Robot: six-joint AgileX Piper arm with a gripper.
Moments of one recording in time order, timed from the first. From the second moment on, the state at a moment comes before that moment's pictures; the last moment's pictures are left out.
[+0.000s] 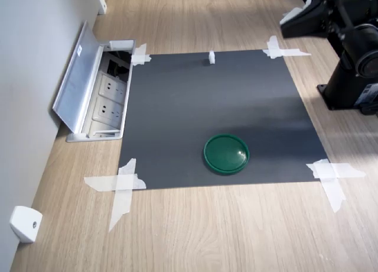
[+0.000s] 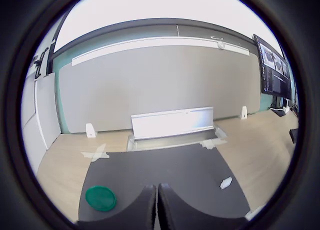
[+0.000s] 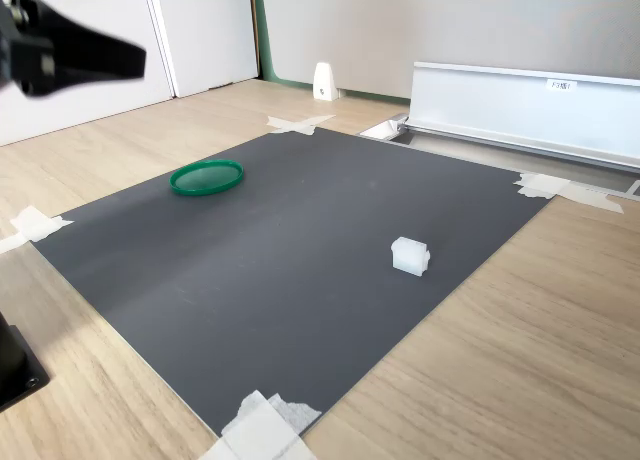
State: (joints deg) arm -4.8 3.6 -17.0 5.1 29.5 0.8
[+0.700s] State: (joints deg) arm -4.8 43.9 -42.0 -2.8 44.0 -5.6
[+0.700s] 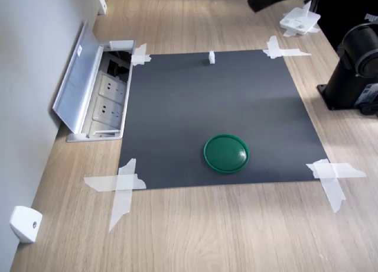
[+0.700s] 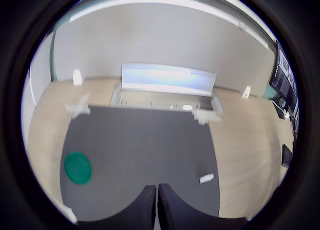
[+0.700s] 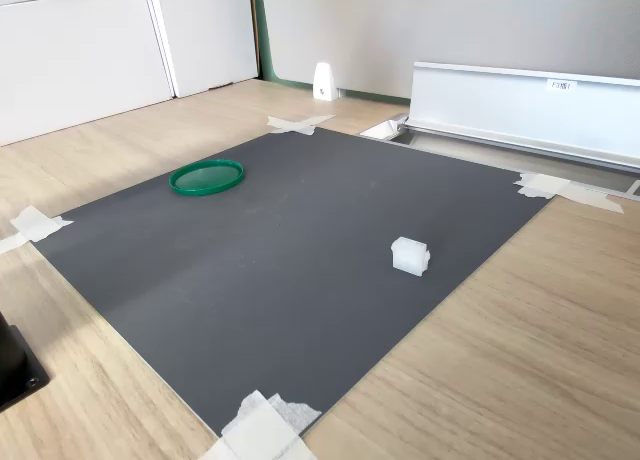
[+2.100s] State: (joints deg) arm -38.0 78.2 -67.3 5.8 66.7 -46.4
